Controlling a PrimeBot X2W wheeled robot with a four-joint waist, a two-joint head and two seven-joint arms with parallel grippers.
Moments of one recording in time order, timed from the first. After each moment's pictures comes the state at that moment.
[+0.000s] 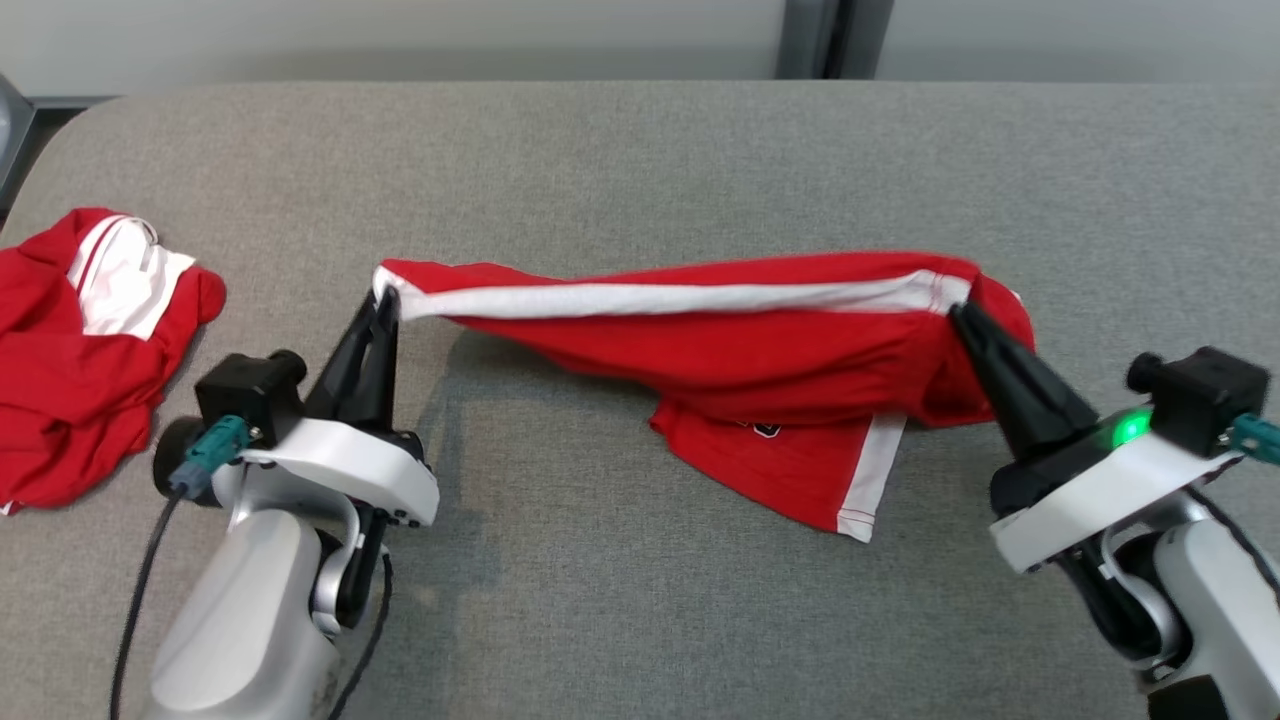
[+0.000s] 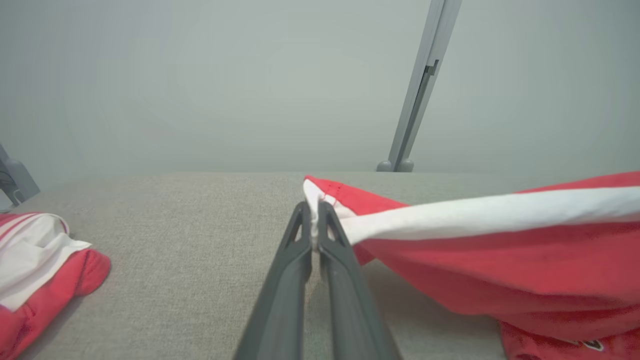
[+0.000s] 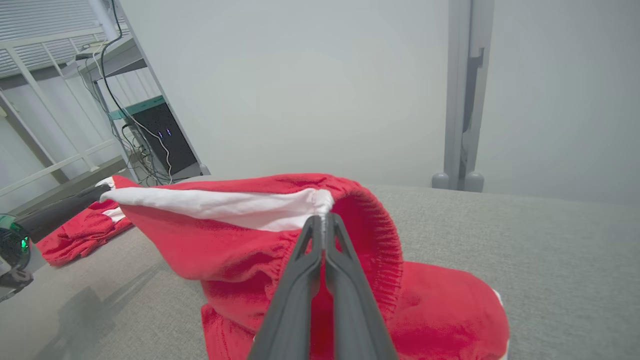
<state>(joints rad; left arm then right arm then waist) -0.44 0.16 -0.28 0.49 -0.42 0.00 -0.21 -0.36 -0.35 0.42 0.15 0.61 0.13 -0.11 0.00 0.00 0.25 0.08</state>
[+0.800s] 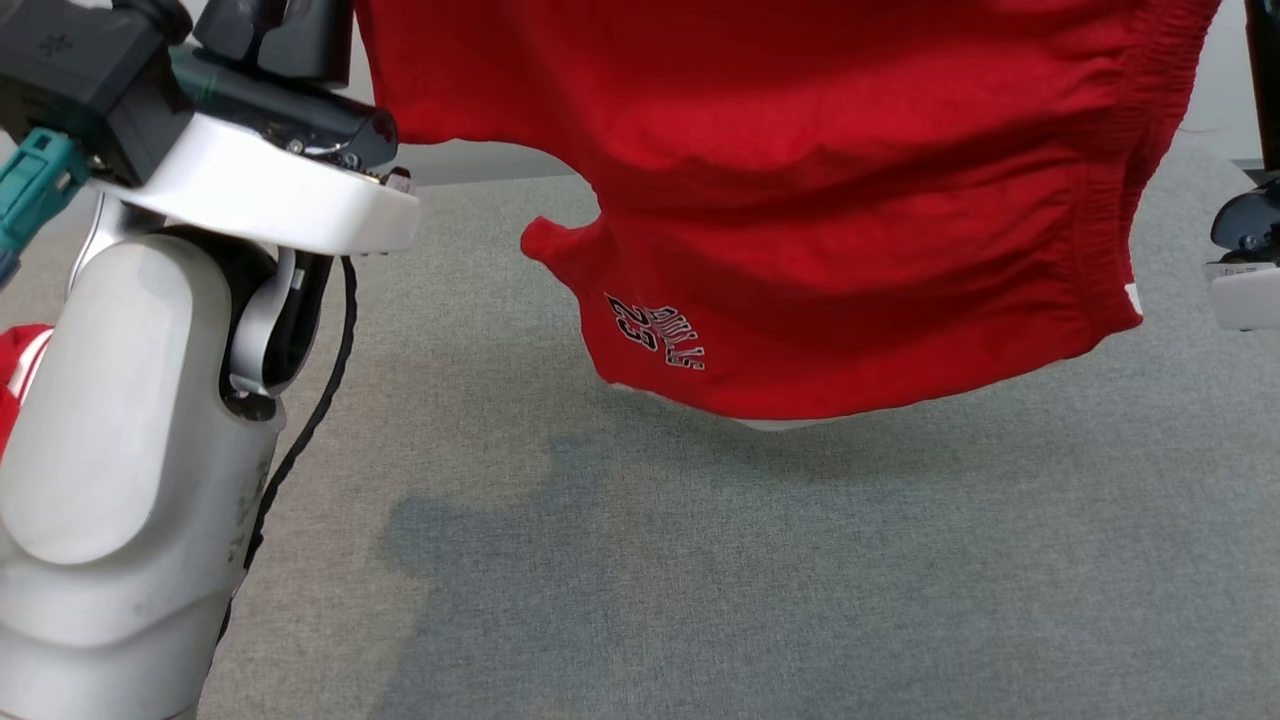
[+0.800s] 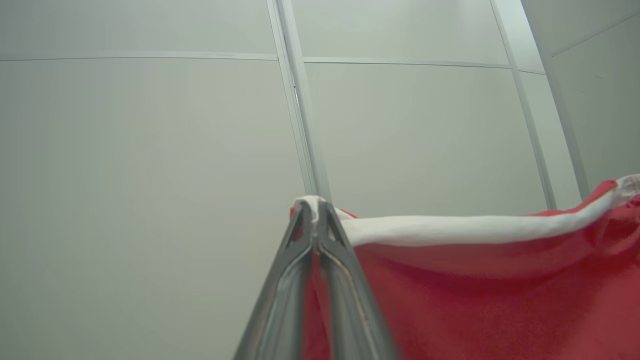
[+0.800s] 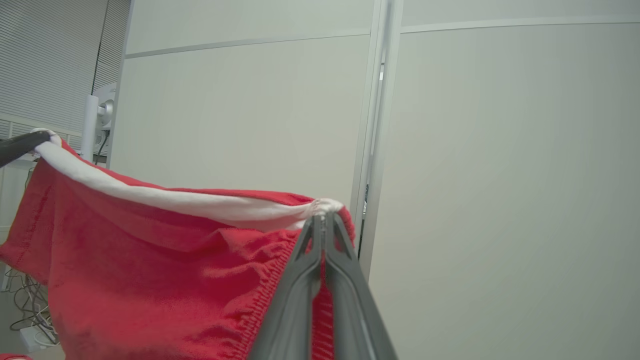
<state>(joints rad) -0.79 0.24 -0.29 0.02 -0.34 0.03 -0.07 -0.63 -0.46 0.18 -0.05 0.54 0.13 -0.10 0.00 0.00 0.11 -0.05</state>
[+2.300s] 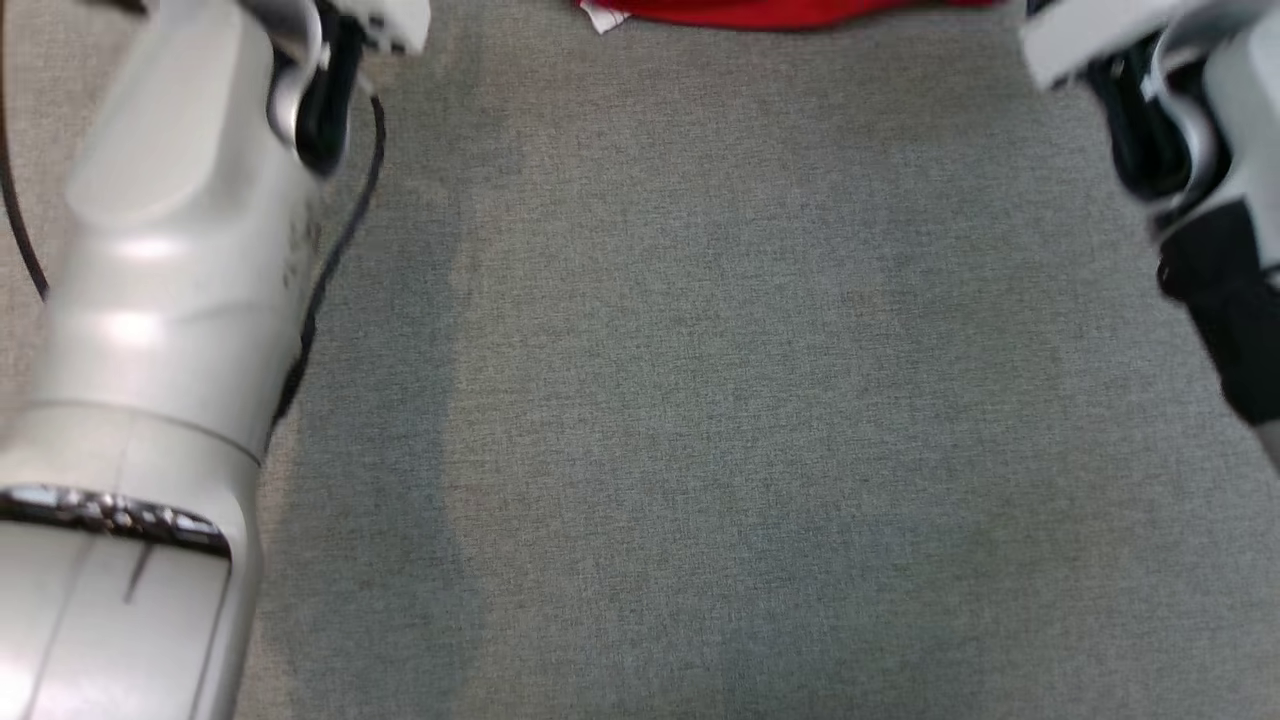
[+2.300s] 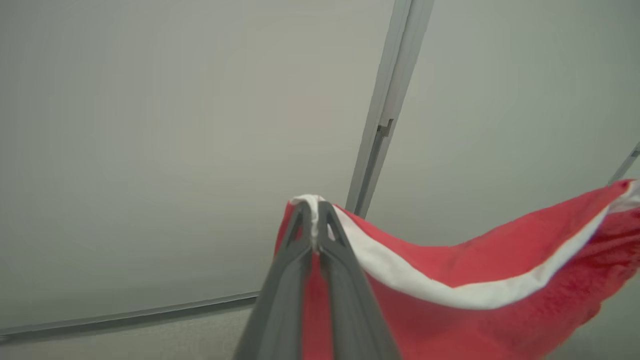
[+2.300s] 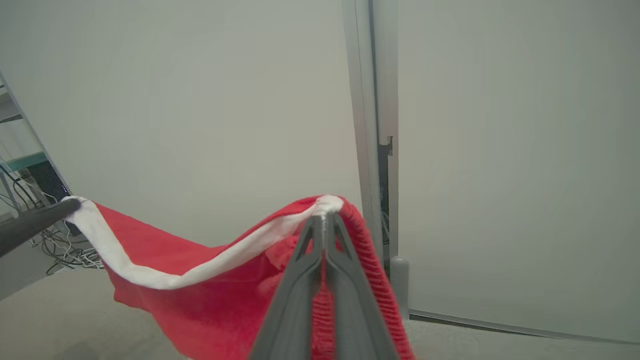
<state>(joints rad) -1.33 0.05 -0.33 1.10 -0.47 -0.12 -0.26 -1.24 -0.28 0.63 0.74 0.78 0.13 -0.26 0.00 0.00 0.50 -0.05</state>
